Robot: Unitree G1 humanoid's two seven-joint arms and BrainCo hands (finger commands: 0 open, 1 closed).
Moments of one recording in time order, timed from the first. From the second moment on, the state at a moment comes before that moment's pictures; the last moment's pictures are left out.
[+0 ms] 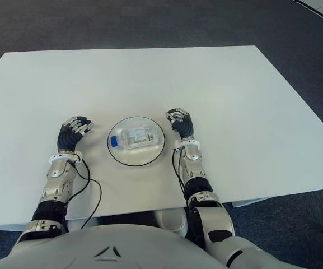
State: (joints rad) left arm -0.02 0.09 0.15 0.45 -0.18 -0.27 -0.01; right arm -0.32 -0.02 -0.07 0.81 0.04 -0.37 -0.02
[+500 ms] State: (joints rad) left arm -0.02 0.09 0.14 0.45 -0.14 -0.25 -0.02; right arm -0.32 -0.02 -0.07 0.82 0.04 -0.37 -0.02
